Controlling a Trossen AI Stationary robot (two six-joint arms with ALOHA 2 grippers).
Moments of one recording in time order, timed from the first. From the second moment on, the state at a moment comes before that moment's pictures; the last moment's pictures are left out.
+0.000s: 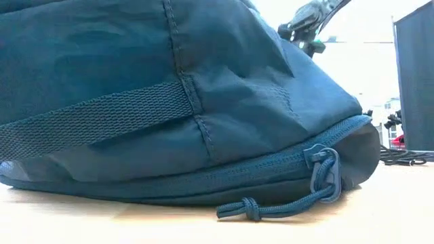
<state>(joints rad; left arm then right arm) -0.04 1.60 0.97 -0.04 -0.01 0.55 -0.21 1.76 1.11 -0.62 -0.02 0.25</state>
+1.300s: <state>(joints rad) -0.03 1.76 0.98 -0.07 -0.09 0.60 -0.22 1.86 1.10 -0.29 -0.54 0.24</state>
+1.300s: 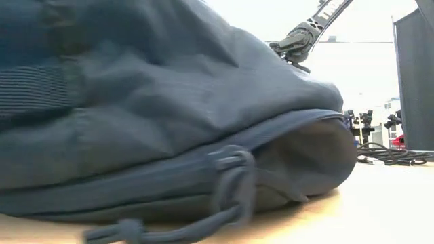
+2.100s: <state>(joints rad) -0.06 1.71 0.99 -0.08 -0.27 0.60 -0.18 1.83 1.12 -0.03 -0.80 0.37</state>
